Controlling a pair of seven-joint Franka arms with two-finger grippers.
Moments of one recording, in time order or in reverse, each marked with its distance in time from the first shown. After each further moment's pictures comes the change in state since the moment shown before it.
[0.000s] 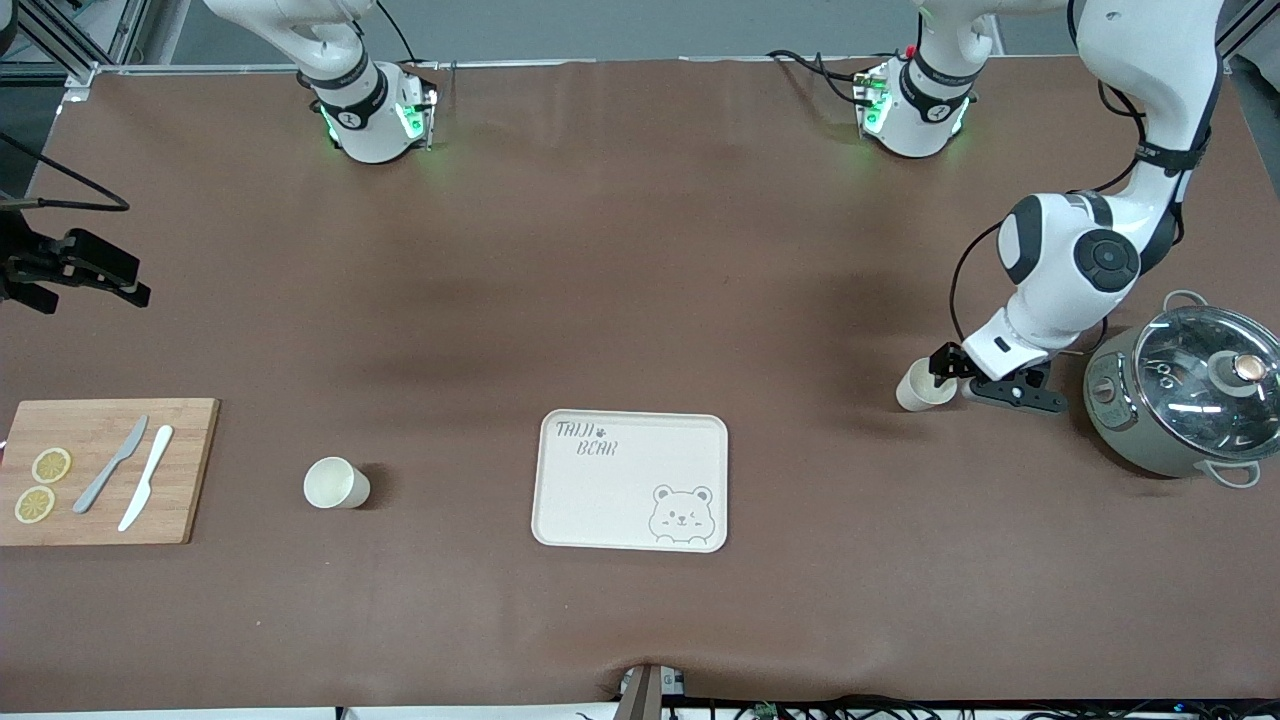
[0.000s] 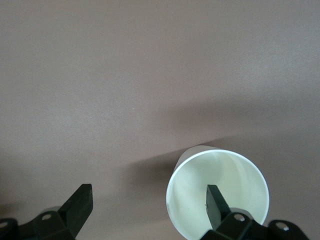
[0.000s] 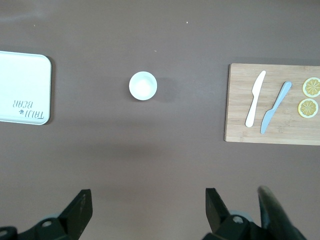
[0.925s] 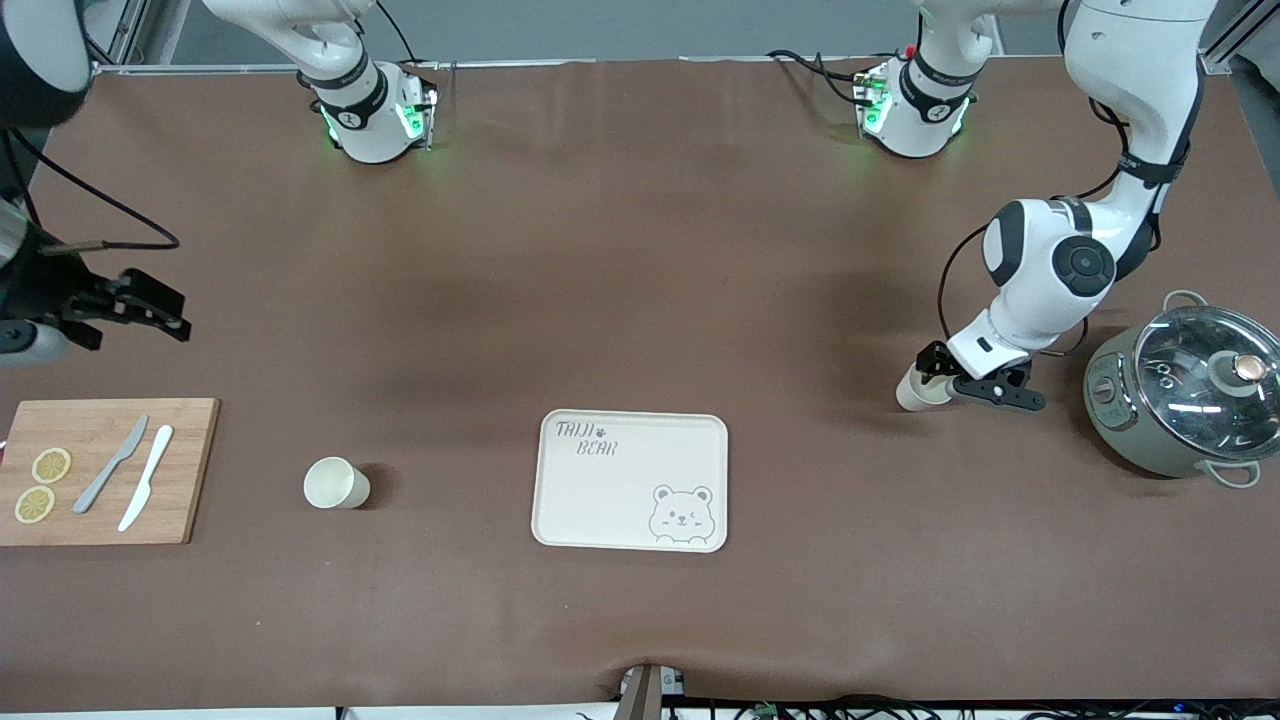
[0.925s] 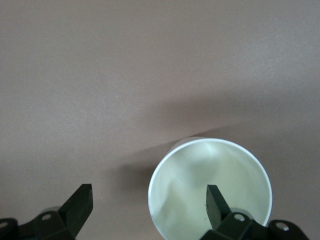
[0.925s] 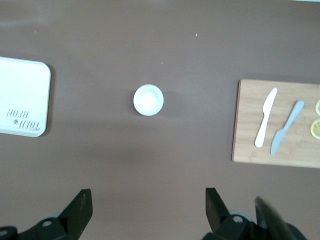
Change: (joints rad) left arm -0.003 0.029 -0.010 -0.027 0.000 0.032 0.000; right arm 0.037 0.019 0.003 -0.130 -0.012 0.206 0.000
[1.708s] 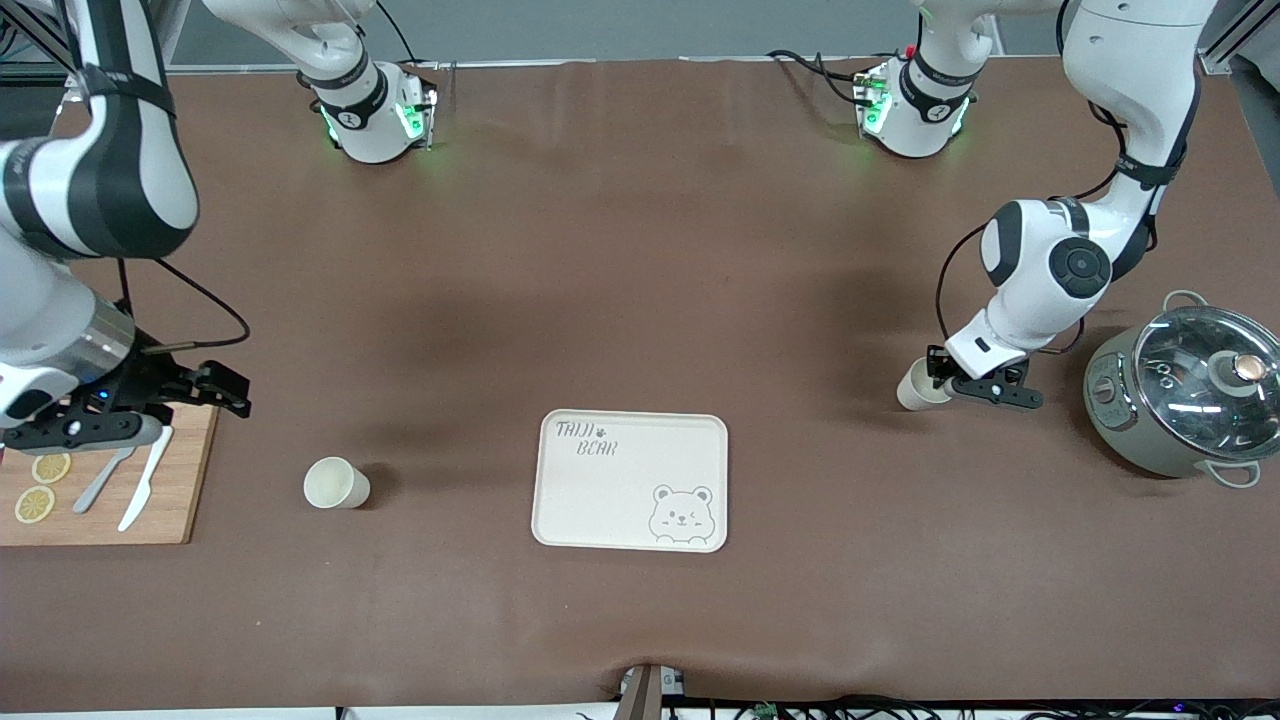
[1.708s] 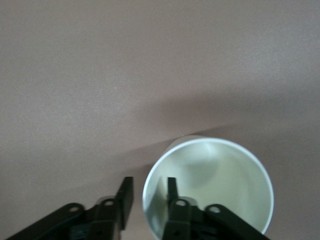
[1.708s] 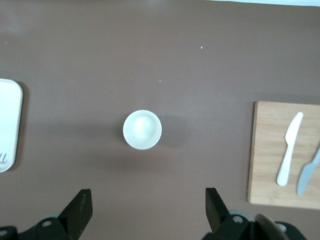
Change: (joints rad) left arm 0.001 0.007 -0.001 -0.006 0.000 0.000 -0.023; right arm 0.003 0.121 0.000 -0.146 -0.001 0.320 0.000
